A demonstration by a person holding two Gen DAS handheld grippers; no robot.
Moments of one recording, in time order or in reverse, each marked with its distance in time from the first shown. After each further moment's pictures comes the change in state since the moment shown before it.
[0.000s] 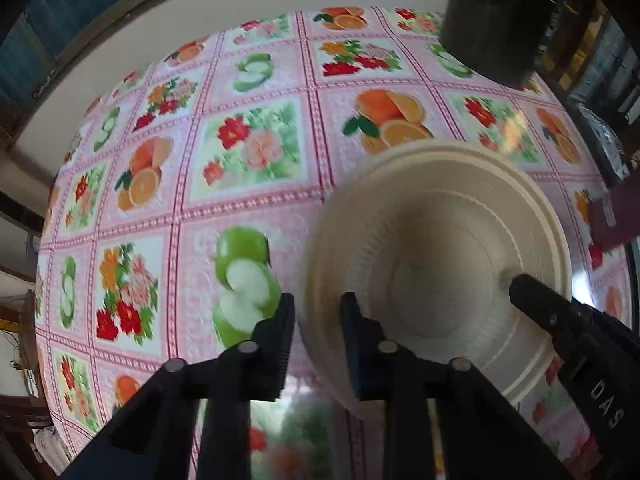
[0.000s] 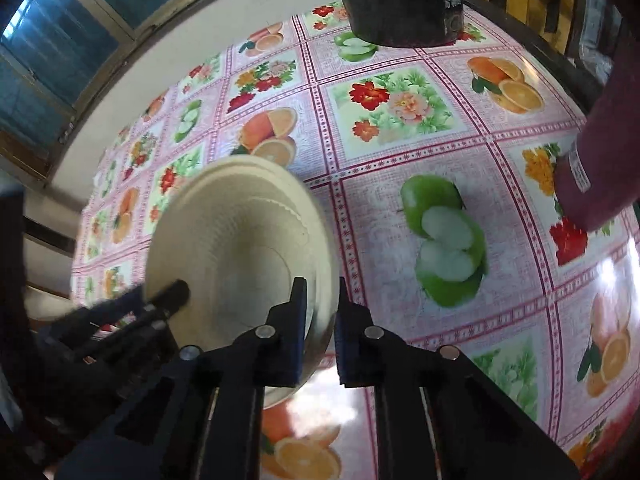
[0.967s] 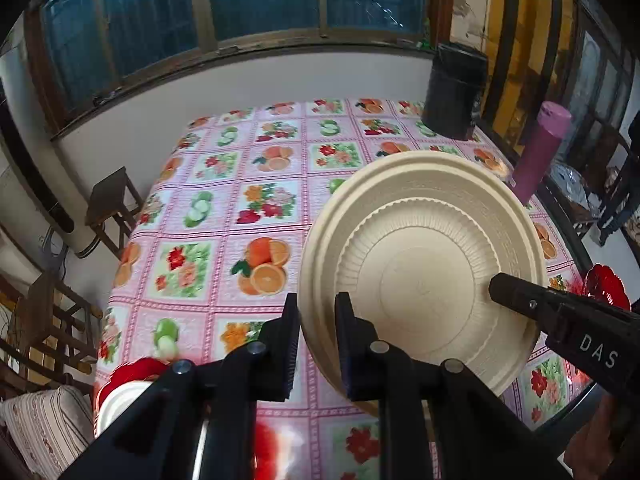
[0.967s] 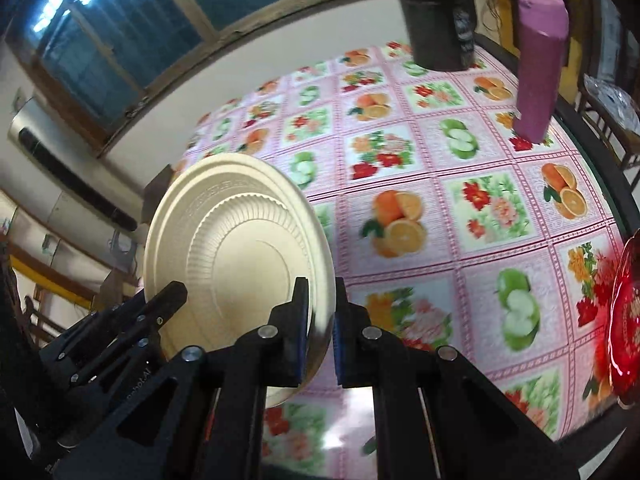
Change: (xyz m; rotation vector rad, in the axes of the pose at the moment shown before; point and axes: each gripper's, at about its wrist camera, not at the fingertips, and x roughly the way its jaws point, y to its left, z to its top) left arm -0.192 0.099 -0.219 -0.086 -0.345 -0.019; right arm -0.158 0.090 -0.190 -0.158 -0.123 0.097
